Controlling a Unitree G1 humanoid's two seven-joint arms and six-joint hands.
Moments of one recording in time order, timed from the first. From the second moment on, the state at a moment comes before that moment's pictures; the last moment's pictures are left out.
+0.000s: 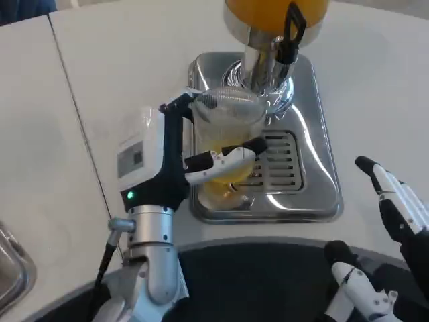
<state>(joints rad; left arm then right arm) -0.54 0.15 -0.26 0.44 0.64 -0.13 0.66 0.55 0.09 -0.11 -1.03 -0.72 -0.09 0.48</state>
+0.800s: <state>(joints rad) -0.30 0.31 -0.08 0.21 0.63 -0.17 0.66 0.51 0.04 -0.05 -1.03 -0.79 -0.05 0.48</state>
